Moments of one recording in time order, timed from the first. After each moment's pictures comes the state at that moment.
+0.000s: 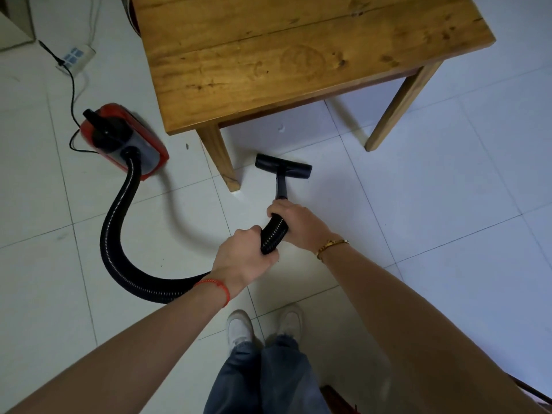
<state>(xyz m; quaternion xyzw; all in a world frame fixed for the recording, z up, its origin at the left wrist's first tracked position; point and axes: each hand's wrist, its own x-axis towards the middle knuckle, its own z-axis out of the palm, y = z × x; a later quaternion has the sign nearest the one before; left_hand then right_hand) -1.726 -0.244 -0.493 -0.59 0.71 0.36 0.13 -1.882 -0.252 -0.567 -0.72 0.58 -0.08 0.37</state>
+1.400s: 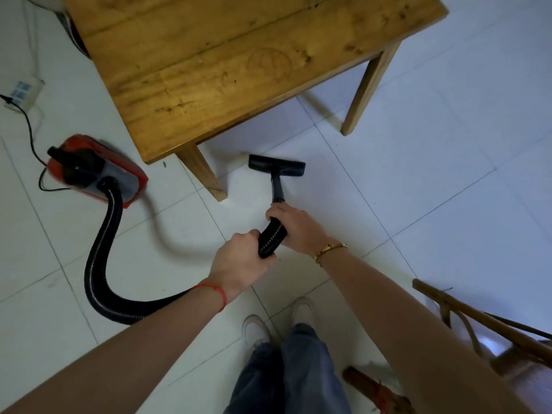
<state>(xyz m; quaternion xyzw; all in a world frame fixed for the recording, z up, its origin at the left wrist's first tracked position) -1.719 -0.272 -0.488 -0.52 0.75 0.38 0.17 -1.873 -0.246 -0.561 -0.66 0.65 -0.10 0.36</state>
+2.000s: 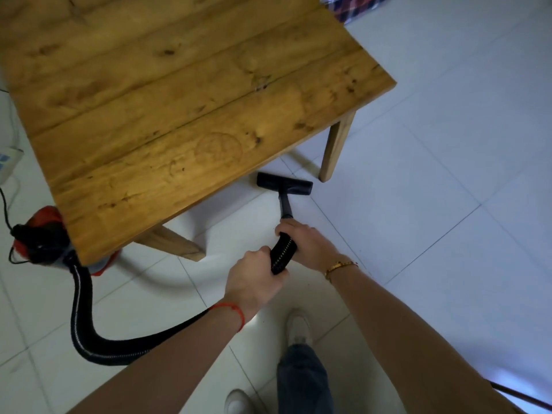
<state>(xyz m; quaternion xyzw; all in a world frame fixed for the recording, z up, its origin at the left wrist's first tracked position) -1.869 -0.336 -0.500 -0.51 0.76 0.37 0.14 -2.023 -0.306 -0.572 -0.63 0.68 -0.12 0.34</state>
